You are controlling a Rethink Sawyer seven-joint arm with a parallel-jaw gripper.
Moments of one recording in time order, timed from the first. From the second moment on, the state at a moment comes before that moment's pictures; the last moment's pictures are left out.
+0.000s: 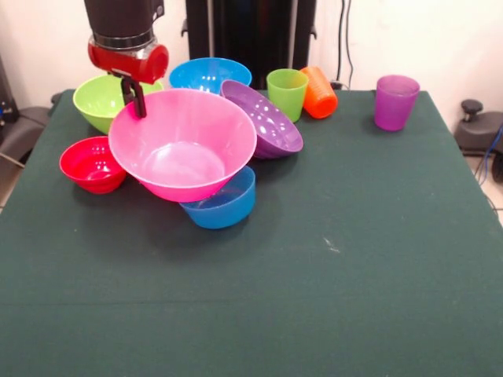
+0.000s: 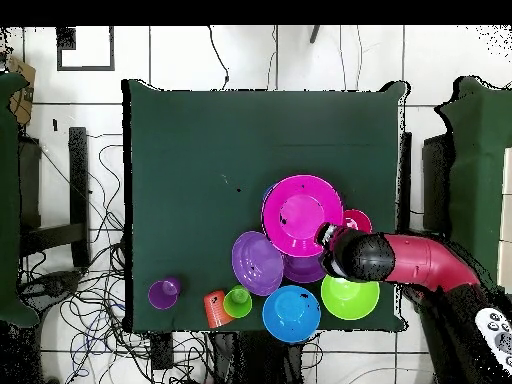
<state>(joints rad) -0.88 -0.73 0.40 1.85 -0.57 0.57 2.15</state>
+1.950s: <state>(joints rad) -0.73 -0.70 0.31 1.86 -0.50 0.37 2.16</state>
